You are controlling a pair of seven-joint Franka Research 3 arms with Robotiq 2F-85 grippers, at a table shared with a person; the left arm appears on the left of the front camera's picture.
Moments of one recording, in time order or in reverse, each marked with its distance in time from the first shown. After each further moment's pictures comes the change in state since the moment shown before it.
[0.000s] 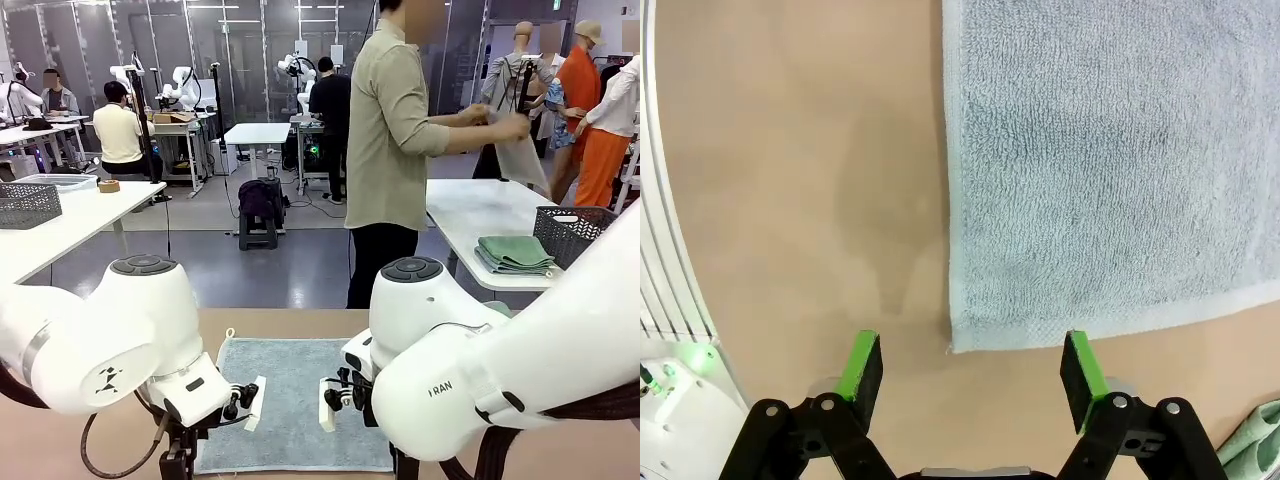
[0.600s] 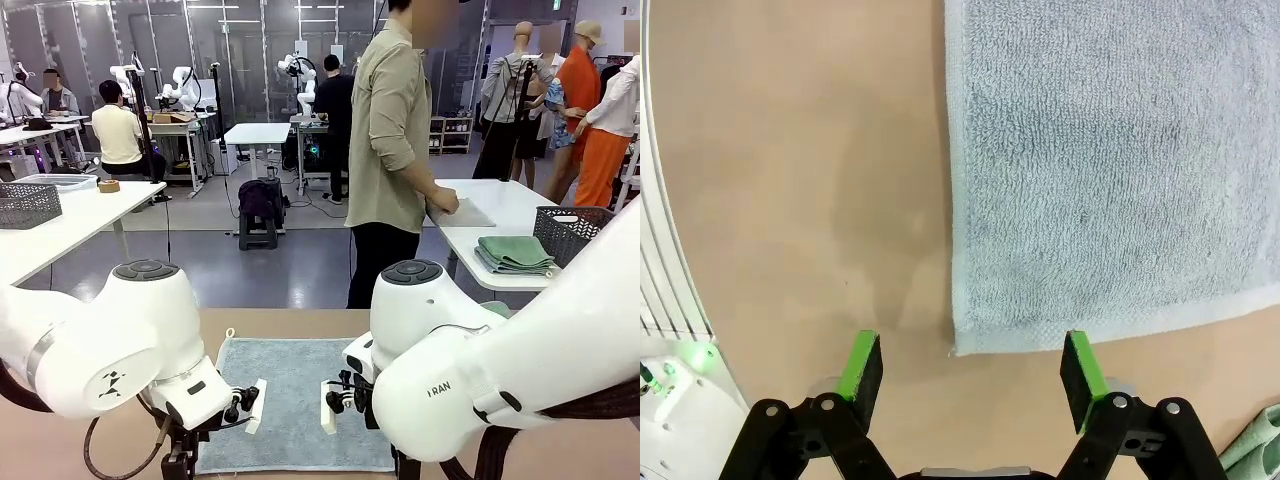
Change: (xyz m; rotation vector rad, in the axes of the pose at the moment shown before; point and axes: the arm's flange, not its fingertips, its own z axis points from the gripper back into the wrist) left arm 0.000 0.002 -0.008 0.001 -0.003 0.002; right arm -0.002 -0.001 -0.006 0.012 0.007 -0.001
